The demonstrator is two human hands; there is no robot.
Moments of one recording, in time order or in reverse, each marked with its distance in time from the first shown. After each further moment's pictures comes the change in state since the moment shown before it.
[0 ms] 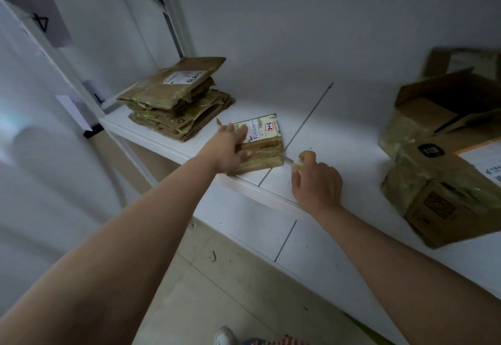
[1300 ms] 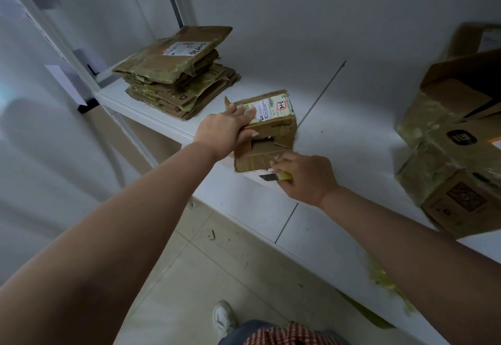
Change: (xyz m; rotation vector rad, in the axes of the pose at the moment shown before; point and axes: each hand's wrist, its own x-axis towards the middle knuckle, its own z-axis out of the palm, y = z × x) left_hand -0.001 -0.027 0.010 0.313 0.145 0.168; right_hand 0.003 -0.010 0.019 0.109 -0.195 -0.473
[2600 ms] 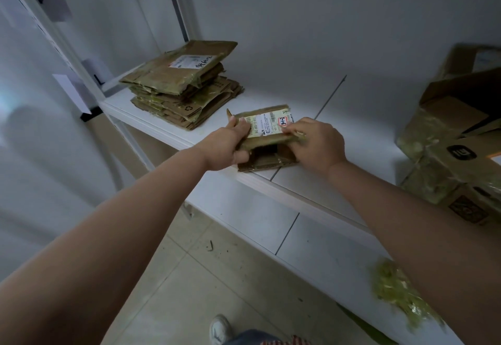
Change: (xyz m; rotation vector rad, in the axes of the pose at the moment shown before) left_hand -0.007 -0.015 -0.010 -0.345 -0.246 -0.023; right_hand 0.051 0.007 -0.049 0.152 0.137 0.300
